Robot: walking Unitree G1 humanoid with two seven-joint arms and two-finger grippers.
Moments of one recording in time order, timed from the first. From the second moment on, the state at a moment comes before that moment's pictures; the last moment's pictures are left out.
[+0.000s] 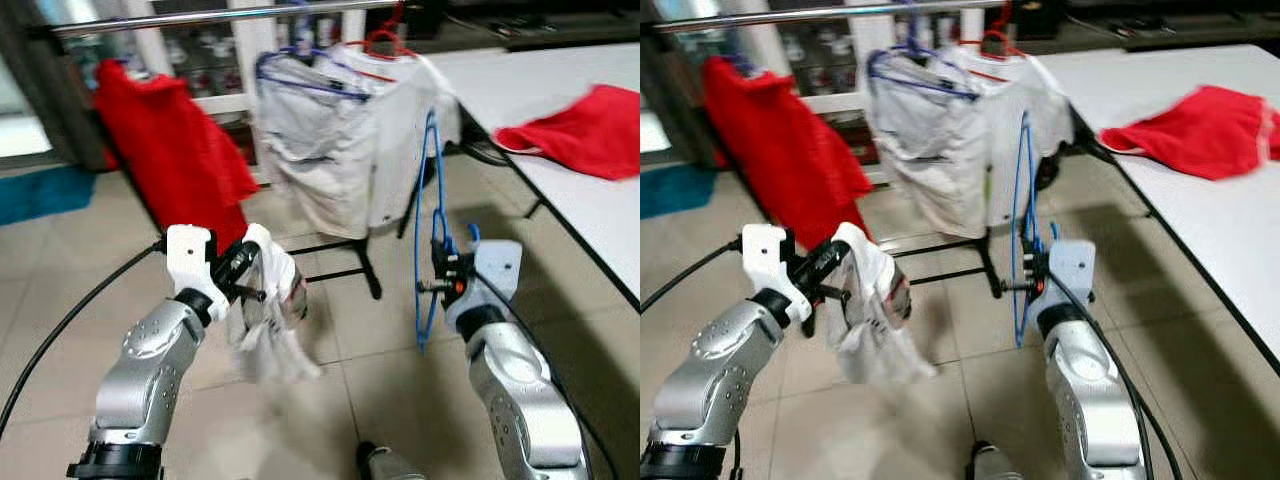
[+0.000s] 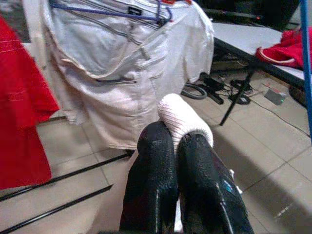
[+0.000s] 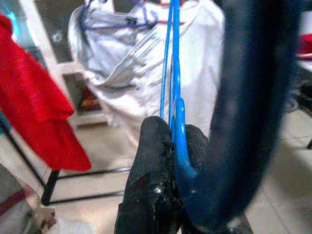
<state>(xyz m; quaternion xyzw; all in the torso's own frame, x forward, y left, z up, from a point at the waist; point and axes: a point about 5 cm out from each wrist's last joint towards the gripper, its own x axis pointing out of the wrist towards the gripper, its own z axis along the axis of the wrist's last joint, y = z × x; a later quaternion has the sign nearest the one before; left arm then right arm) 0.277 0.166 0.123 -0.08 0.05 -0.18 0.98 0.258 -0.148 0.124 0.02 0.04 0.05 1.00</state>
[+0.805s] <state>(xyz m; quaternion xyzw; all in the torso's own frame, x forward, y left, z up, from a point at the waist) 0.268 0.163 0.132 -0.04 0.05 -0.17 0.98 0.263 -0.139 0.124 0.06 0.06 0.08 0.99</state>
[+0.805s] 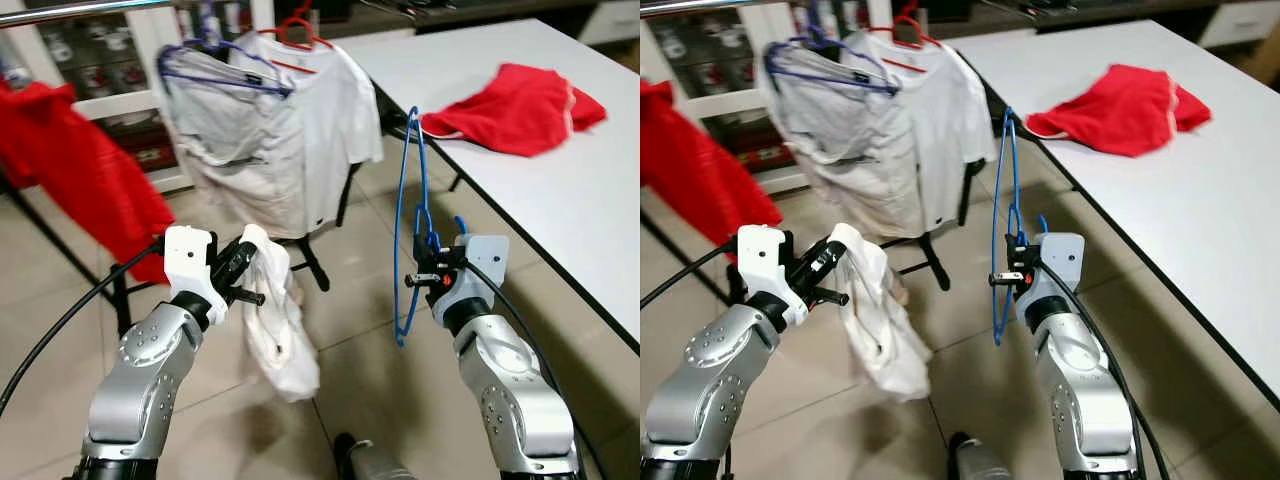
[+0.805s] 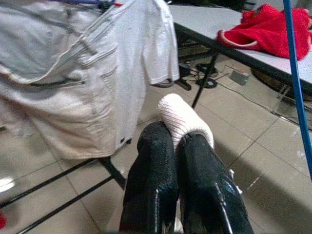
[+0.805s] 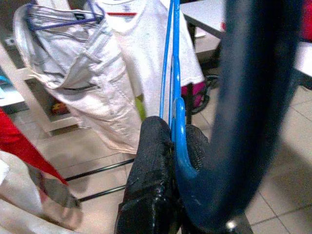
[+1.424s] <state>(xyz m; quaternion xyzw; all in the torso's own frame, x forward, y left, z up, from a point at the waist) 0.265 0.160 0.132 -0.05 0.05 -0.18 0.98 0.255 -0.144 0.122 0.07 0.06 0.06 0.99</state>
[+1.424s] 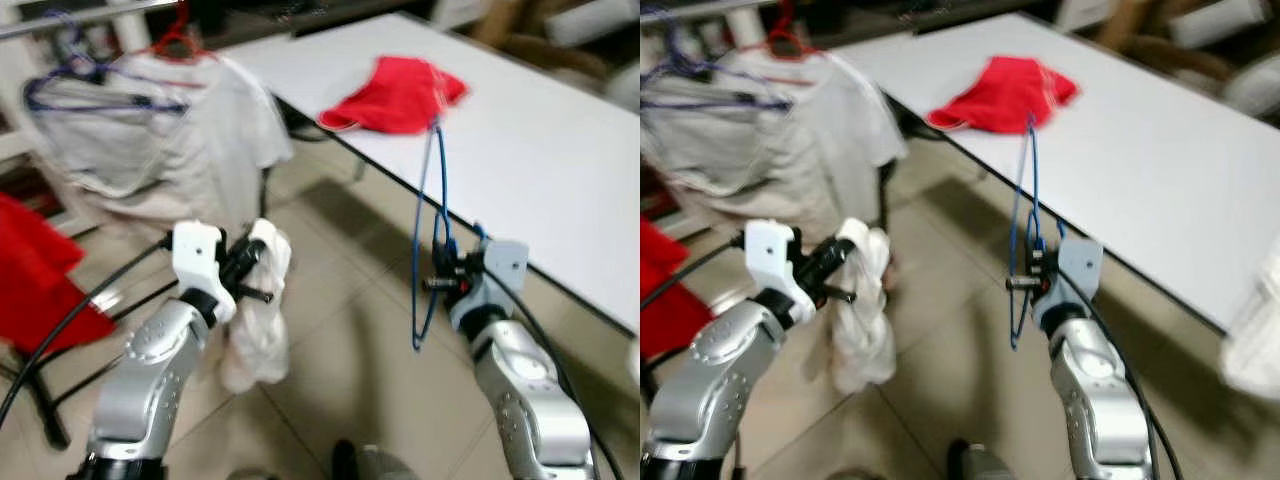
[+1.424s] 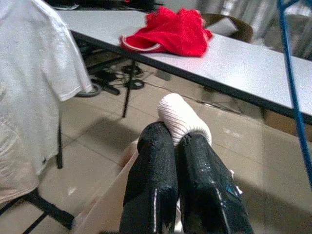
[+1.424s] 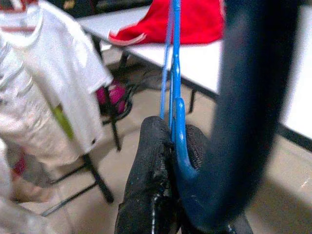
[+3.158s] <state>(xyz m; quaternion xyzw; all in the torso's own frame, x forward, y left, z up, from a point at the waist) 0.275 0.146 0.125 -0.02 0.09 -0.16 0.98 0.251 -0.152 0.123 0.05 0.07 0.04 1.00</state>
